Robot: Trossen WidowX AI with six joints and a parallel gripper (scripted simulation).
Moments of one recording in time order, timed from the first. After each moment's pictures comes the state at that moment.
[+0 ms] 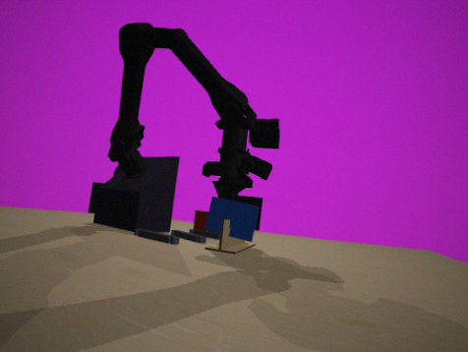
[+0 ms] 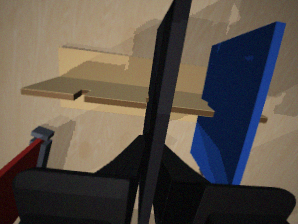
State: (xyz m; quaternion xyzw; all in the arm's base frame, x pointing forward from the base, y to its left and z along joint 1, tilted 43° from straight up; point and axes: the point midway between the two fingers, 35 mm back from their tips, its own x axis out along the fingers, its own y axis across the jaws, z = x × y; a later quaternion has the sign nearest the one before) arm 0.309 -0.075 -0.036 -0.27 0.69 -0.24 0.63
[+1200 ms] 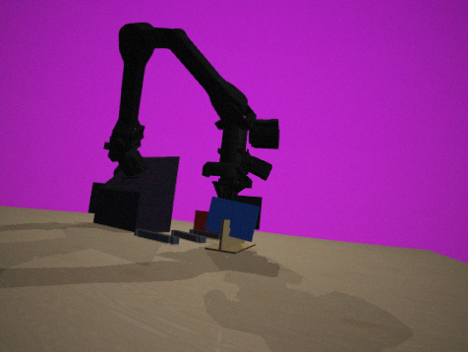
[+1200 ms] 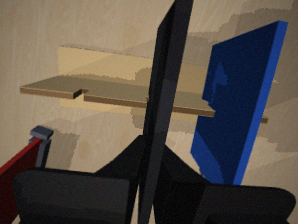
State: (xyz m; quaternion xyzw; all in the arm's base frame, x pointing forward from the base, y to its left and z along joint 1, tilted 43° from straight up) arm 0.309 -0.076 -0.036 -0.28 0.69 -0.24 0.63
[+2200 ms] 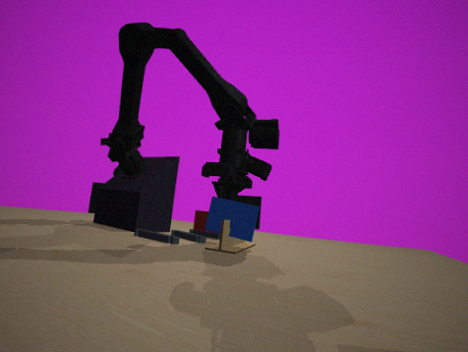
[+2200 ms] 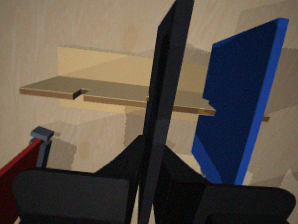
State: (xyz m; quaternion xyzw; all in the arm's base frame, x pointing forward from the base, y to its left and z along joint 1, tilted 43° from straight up) arm 0.308 -0.076 -0.037 -0.27 0.69 -0.24 0.63
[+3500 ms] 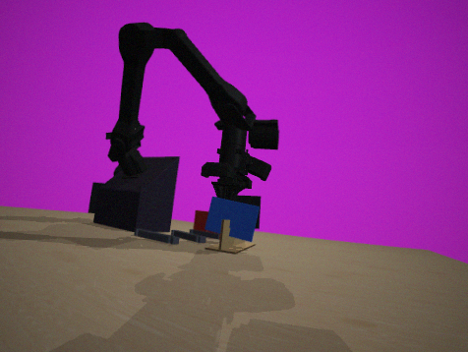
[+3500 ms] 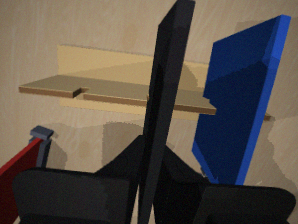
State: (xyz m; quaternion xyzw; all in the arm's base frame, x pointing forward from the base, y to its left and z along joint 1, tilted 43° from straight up) arm 0.307 -0.076 -0.037 -0.27 0.69 -0.24 0.63
